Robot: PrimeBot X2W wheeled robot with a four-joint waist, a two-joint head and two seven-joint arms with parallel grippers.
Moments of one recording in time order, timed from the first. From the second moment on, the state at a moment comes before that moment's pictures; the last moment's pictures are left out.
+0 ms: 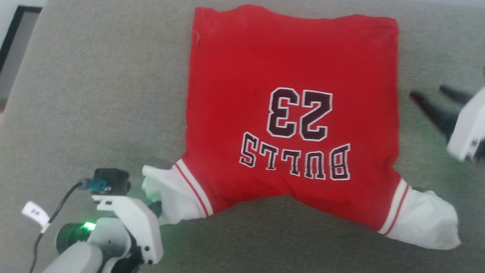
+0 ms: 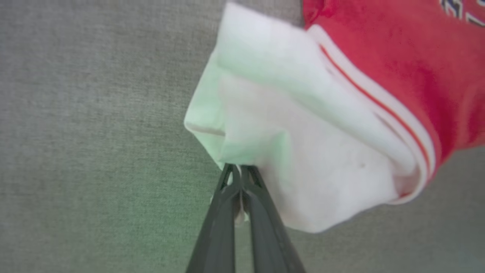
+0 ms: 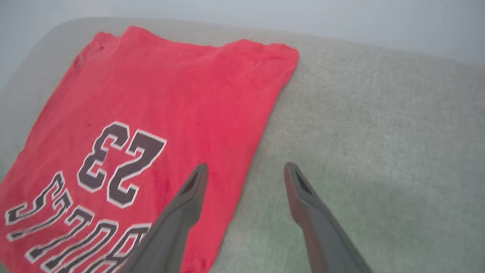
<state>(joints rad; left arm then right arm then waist) -0.22 0.65 -0.55 -0.13 -0.92 0.41 0.44 -0.45 -0.42 -0.03 -0.05 0.62 0.13 0.81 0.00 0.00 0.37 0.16</state>
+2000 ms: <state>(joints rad) -0.27 0.69 -0.52 -0.11 -0.93 0.41 0.44 -0.37 -0.54 0.20 0.05 0.80 0.13 1.08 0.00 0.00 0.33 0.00</state>
